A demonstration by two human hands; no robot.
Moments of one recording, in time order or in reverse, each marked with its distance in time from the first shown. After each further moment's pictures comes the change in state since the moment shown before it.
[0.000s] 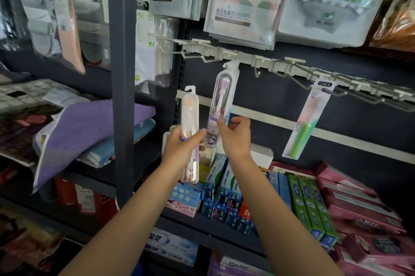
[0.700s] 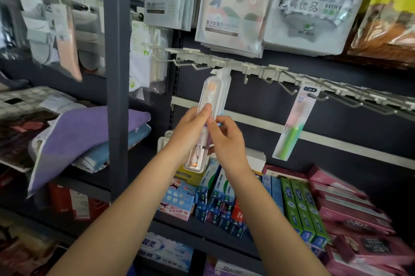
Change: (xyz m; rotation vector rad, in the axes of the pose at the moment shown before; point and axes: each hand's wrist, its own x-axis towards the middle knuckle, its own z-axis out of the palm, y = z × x) left_hand -0.008 0.062 0.028 0.025 -0.196 0.120; right_hand -0.048 -0.037 -0.027 0.168 -0.239 -0.147
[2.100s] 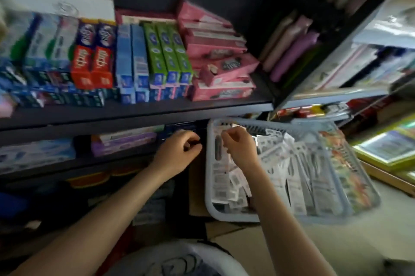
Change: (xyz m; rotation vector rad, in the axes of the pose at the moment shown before) left_hand -0.237 -0.251 0.217 0.569 -0.841 -0.142; right_hand -0.290 0.186 -0.298 -0.620 0.467 0.775
